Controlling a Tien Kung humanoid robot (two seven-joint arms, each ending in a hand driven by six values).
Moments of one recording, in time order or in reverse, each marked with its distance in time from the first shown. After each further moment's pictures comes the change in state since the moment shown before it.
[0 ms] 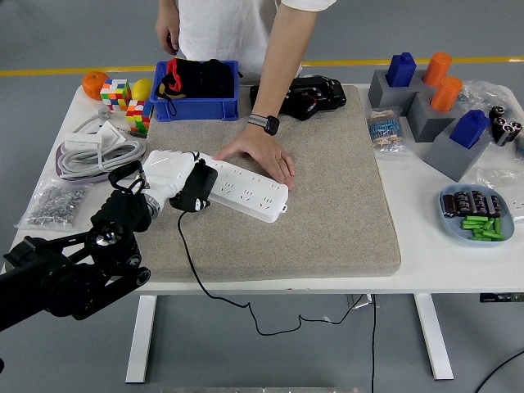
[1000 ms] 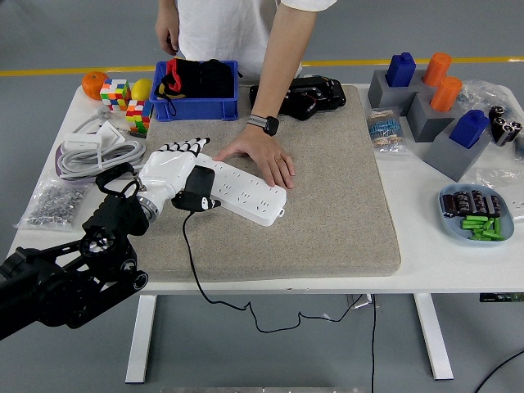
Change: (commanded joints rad) left arm 0.092 0.044 -0.120 -0.140 -0.007 0.070 -0.085; right arm -0.007 0.001 0.002 -0.001 -0.001 0.000 0.000
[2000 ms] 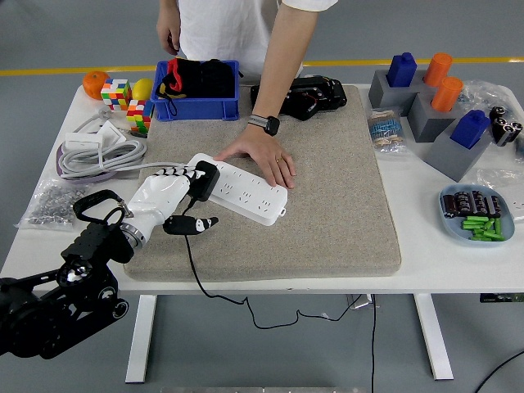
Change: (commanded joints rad) left arm 0.085 0.069 0.023 -0.090 -0.042 0.008 -0.045; right arm 0.000 0.001 0.004 0.000 0.001 -0.004 0.006
